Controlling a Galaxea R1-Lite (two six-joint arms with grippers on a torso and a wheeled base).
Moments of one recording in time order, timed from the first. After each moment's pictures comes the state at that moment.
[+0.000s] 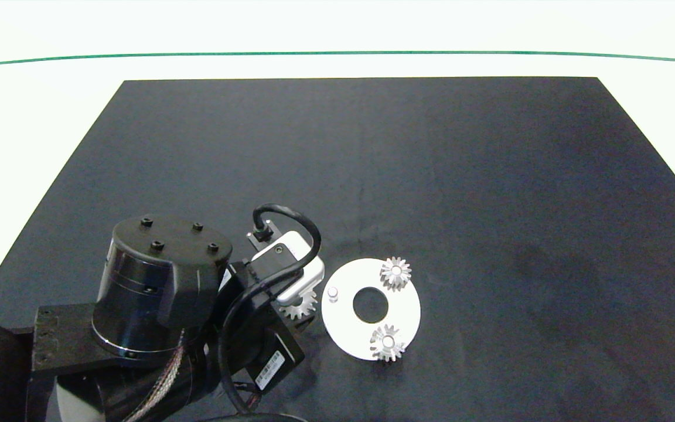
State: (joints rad) left arm -0.88 1.49 -0.76 -0.25 0.31 0.35; right arm 0.55 0.76 -0.81 0.41 -0.25 -0.29
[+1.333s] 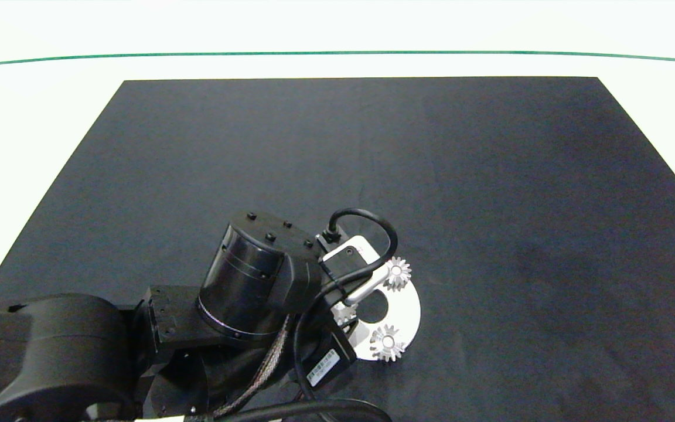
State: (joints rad) left arm -0.94 1.64 -0.92 -0.18 0.31 0.35; right arm 0.55 0.75 -0.82 0.41 -0.25 -0.29
